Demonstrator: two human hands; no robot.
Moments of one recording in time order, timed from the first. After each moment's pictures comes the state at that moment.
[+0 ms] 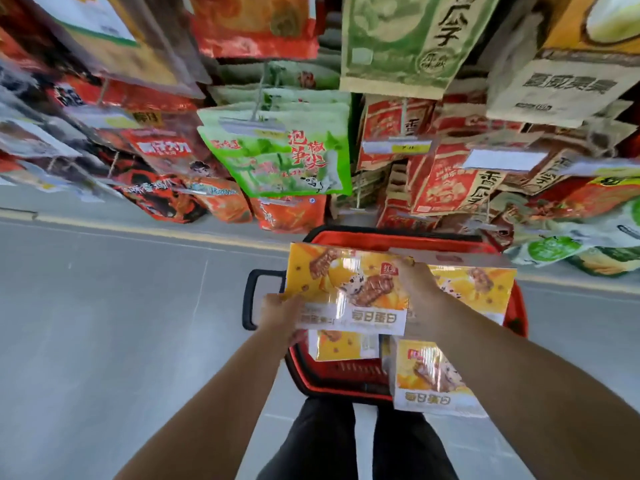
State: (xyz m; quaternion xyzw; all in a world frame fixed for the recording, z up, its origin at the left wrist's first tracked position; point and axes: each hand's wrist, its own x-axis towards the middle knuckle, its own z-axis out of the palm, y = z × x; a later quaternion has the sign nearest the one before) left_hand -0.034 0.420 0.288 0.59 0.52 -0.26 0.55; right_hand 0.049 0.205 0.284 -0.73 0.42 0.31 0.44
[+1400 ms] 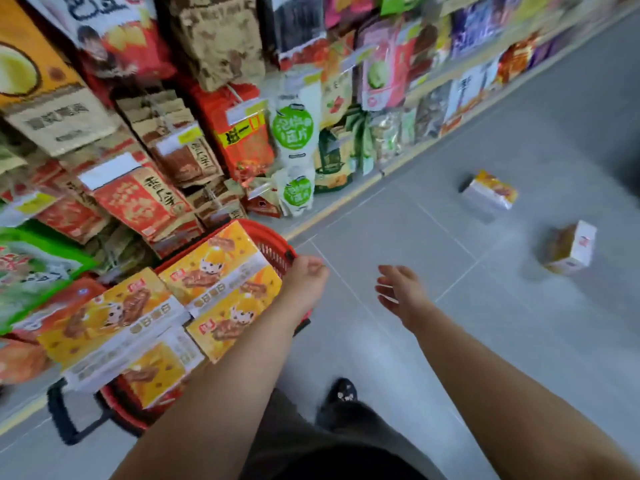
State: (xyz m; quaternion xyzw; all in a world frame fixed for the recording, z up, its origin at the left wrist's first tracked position) left_hand -0.195 0.007 0.420 0.80 -0.06 -0.38 0.46; right_hand -0.310 -0.126 0.400 -0.44 0.58 -0.05 0.69
